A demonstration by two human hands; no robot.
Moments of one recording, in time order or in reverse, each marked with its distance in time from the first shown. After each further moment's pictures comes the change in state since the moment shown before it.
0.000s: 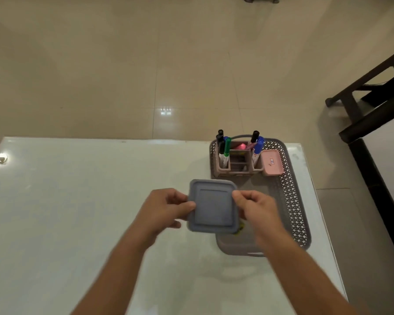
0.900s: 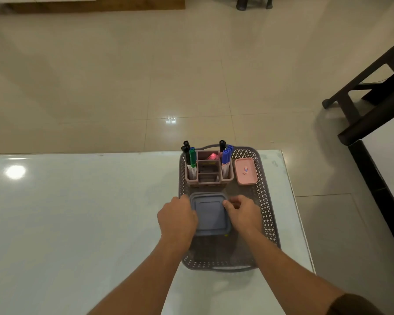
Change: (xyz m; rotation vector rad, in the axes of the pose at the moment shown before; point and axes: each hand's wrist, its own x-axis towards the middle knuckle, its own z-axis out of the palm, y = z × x) left_hand 0.065 0.006 0.149 1.054 0.431 0.128; right_hand 0.113 0.046 -0.073 -0.711 0.088 -0.229
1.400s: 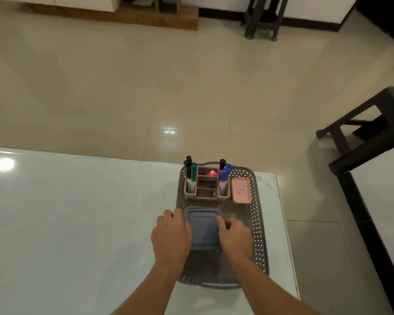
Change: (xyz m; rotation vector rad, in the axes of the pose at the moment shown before) left_hand -0.023 -0.002 0.015 -0.136 0.173 -0.059; right_hand -0.032 -0.025 -0.011 -0.180 0.036 0.053
